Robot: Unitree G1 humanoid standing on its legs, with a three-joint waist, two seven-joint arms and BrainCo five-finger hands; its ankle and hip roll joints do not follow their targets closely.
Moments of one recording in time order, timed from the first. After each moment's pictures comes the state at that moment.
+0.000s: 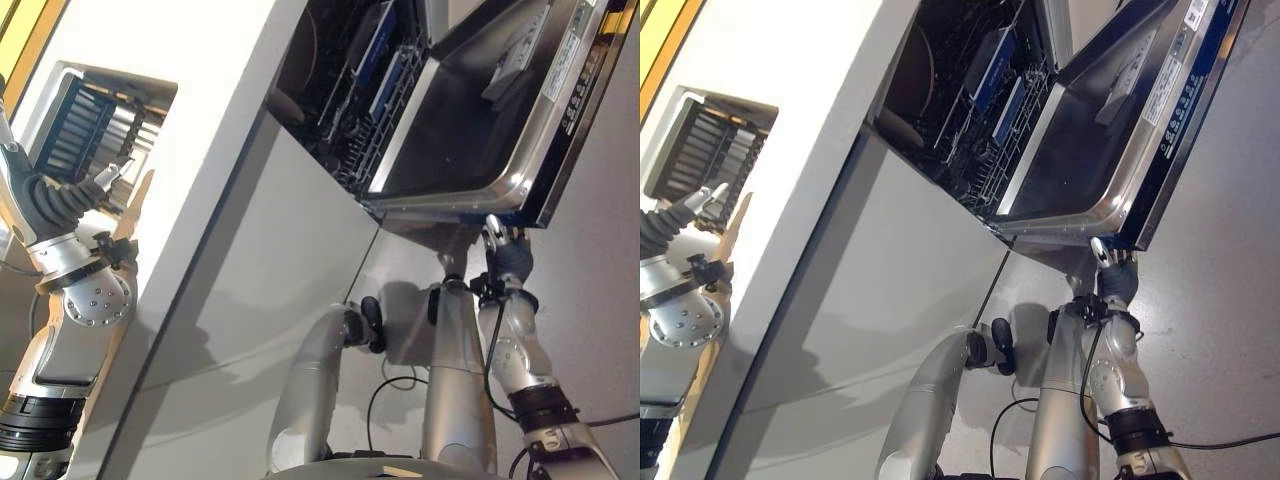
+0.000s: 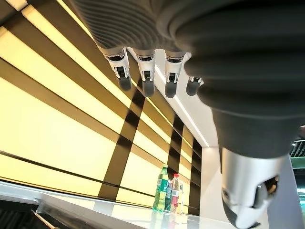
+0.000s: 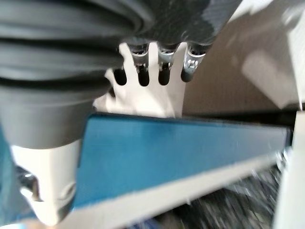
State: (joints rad) left arm -0.07 0.81 0.09 -0.21 0.17 -0.02 0.86; right arm -0.22 -0.42 0.08 0.21 0.83 -0.25 -0.26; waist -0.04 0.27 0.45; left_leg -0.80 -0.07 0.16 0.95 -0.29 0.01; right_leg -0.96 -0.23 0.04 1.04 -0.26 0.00
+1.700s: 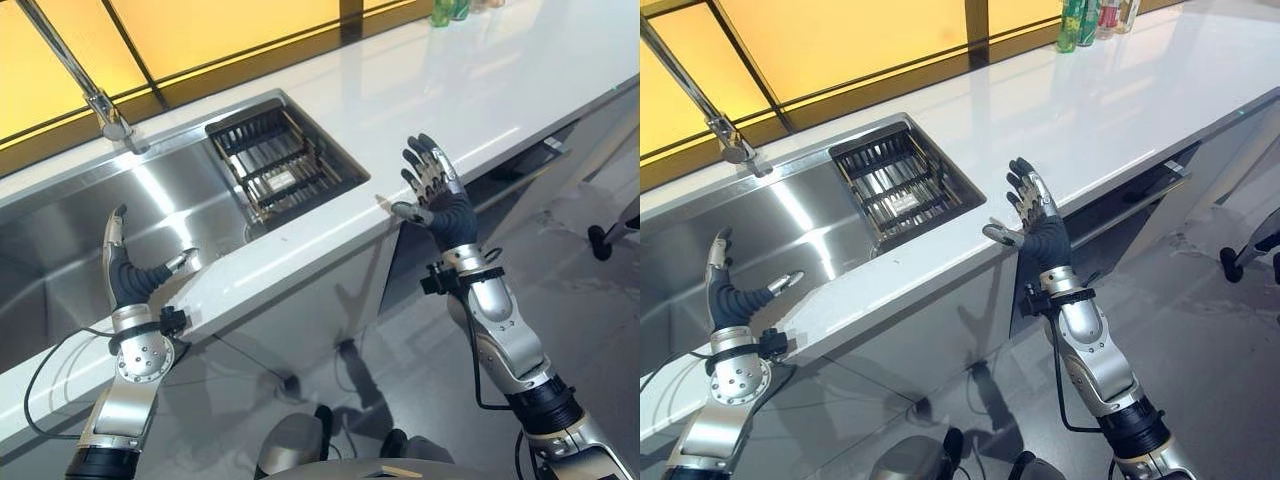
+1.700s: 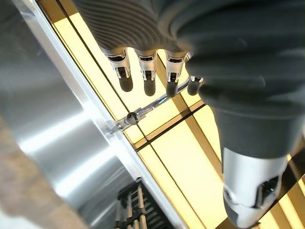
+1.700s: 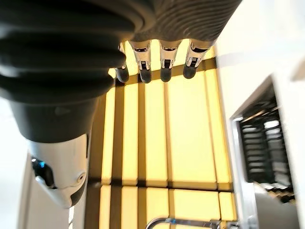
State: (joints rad) left arm 0.12 0.52 0.04 -0.10 0.03 -0.10 0.60; right arm -0.23 -0.45 0.29 -0.27 0.45 -0.16 -0.15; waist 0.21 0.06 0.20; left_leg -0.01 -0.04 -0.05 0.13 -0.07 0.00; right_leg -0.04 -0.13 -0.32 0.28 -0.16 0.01
